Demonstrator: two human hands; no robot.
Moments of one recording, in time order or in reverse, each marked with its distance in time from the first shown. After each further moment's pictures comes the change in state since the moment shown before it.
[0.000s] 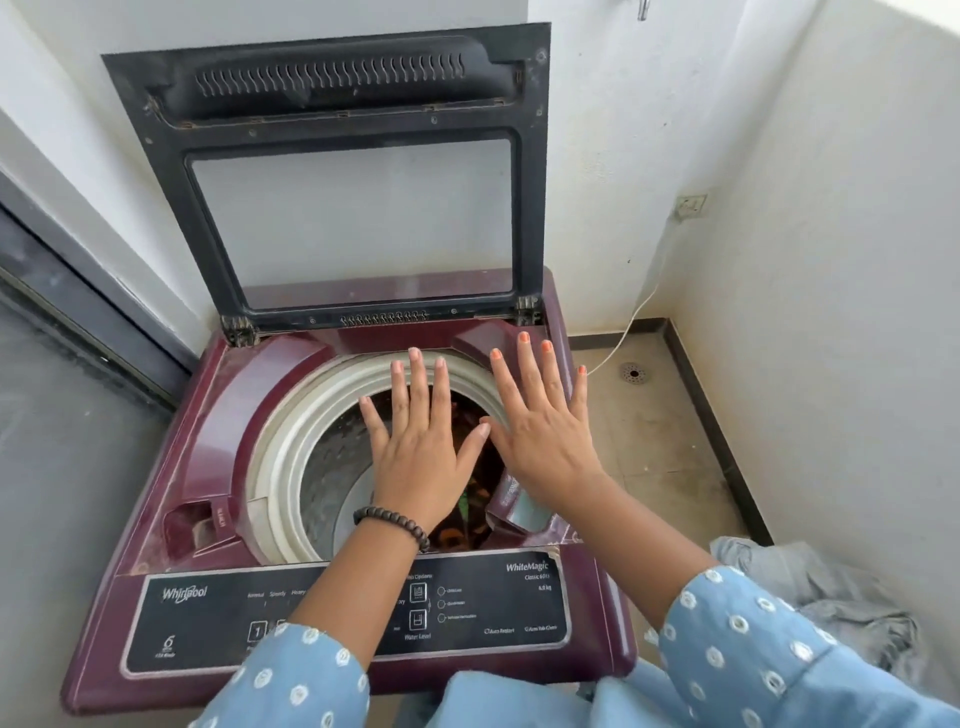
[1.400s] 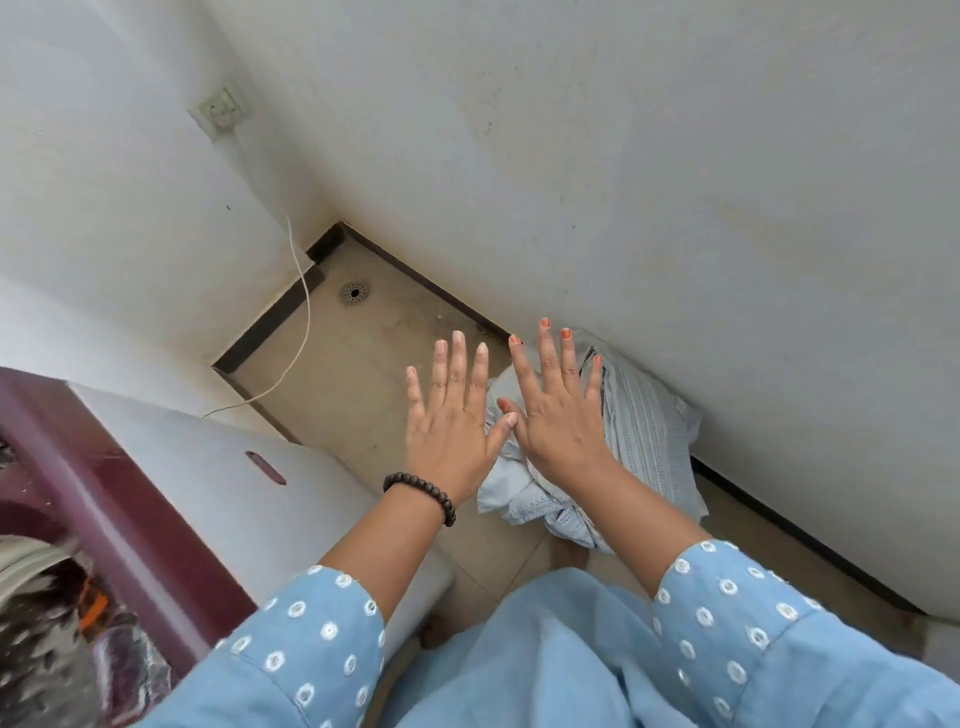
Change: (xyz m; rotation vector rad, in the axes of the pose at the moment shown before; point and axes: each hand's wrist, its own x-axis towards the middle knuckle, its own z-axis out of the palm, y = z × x) left_hand -0.051 0.400 0.135 0.050 -0.312 0.943; right_hand -0.280 0.314 0.030 0.087 0.017 0.928
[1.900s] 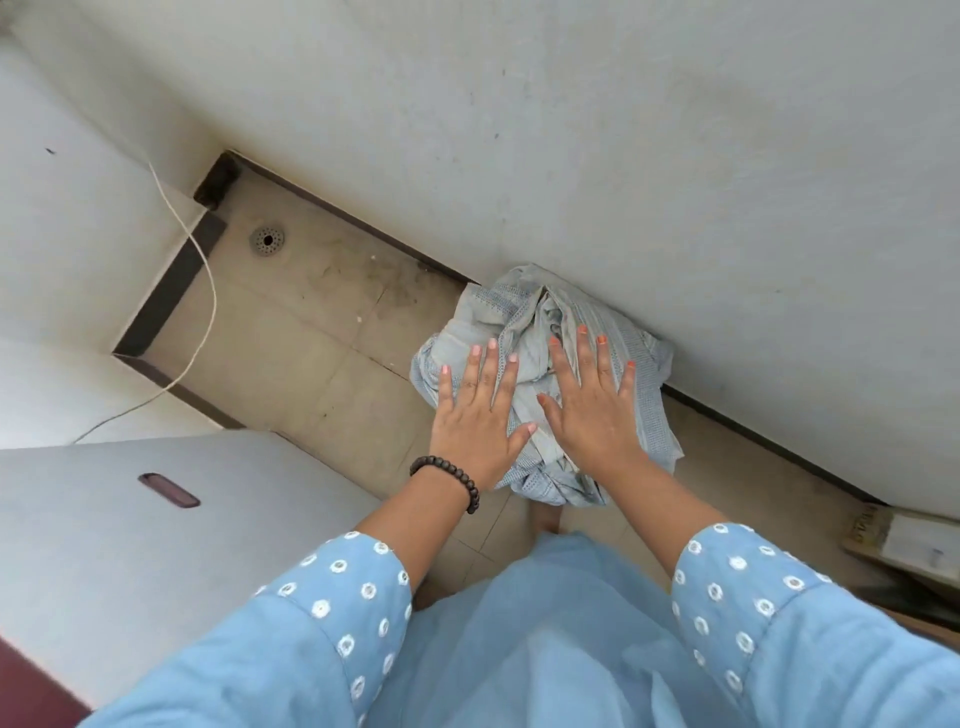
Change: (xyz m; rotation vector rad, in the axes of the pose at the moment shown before) left_hand 0.068 0.060 0.129 0.104 -0.354 0.225; right_hand -0.003 0.131 0.095 -0.027 -0.260 0.283
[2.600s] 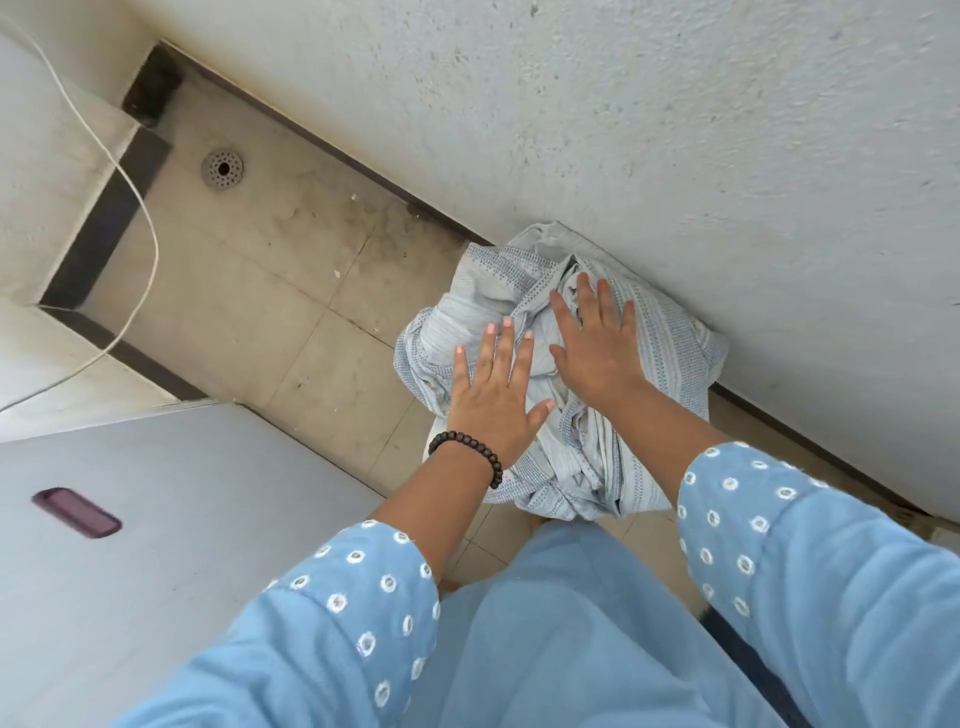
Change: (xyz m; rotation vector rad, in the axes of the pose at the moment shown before) left_hand 0.108 -0.016 0.083 -0.121 -0.152 -0.033; right_hand 0.147 0.024 0.080 -0.169 -0.188 -0.059
